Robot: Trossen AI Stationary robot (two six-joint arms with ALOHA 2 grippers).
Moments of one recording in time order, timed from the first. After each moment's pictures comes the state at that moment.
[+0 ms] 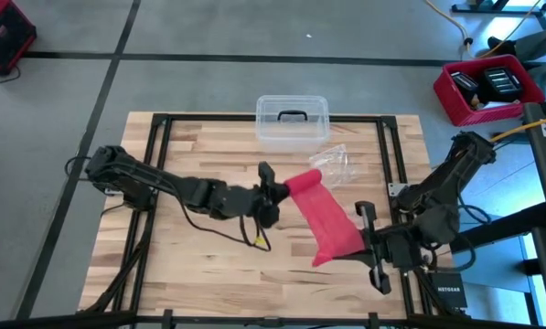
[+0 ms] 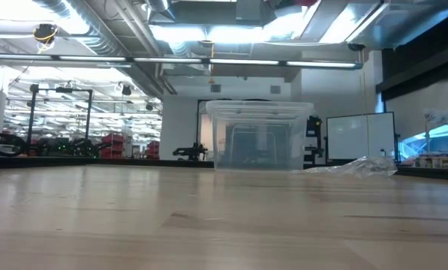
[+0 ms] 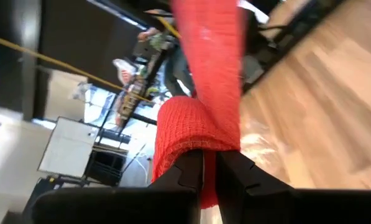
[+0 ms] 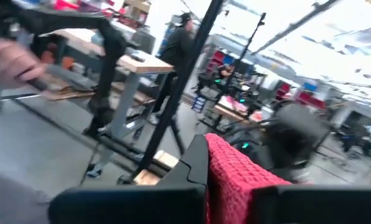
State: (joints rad) left arm -0.29 1.63 1.40 -0.05 -0.69 0.88; right arm 0.84 1.20 1.16 0.15 0.54 -0.46
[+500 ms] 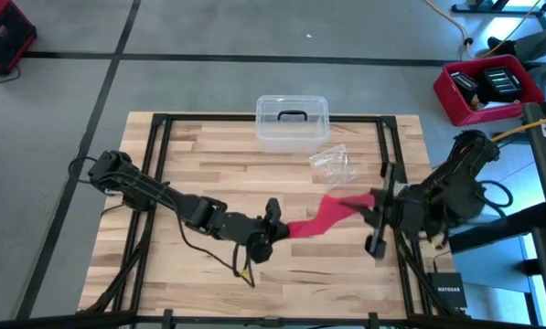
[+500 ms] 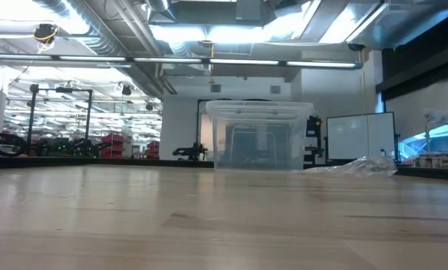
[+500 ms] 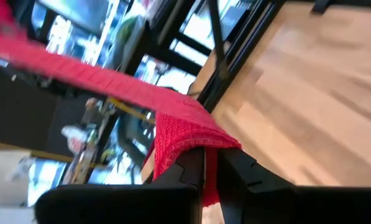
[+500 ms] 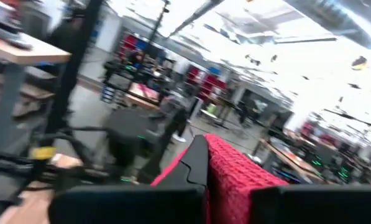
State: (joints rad) left arm -0.42 1.68 1.40 -0.06 -0.44 0.89; right arm 0.77 1.16 1.30 0.15 0.89 -0.64
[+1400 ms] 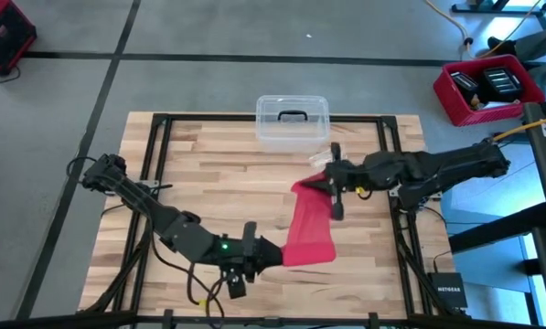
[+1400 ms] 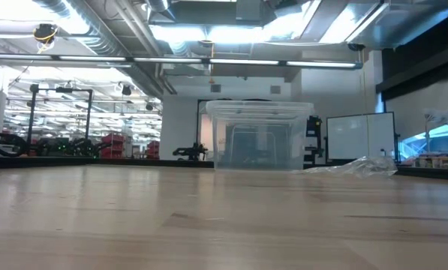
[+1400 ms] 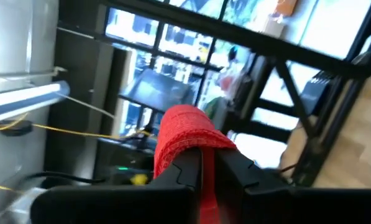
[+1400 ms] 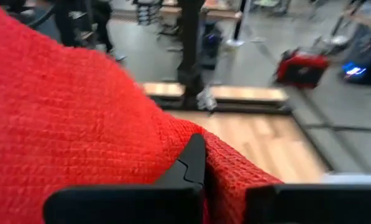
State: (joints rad) left arm -0.62 1.68 1.60 0.17 -0.54 1.33; right arm 0.22 1.15 1.16 -0.28 0.23 0.02
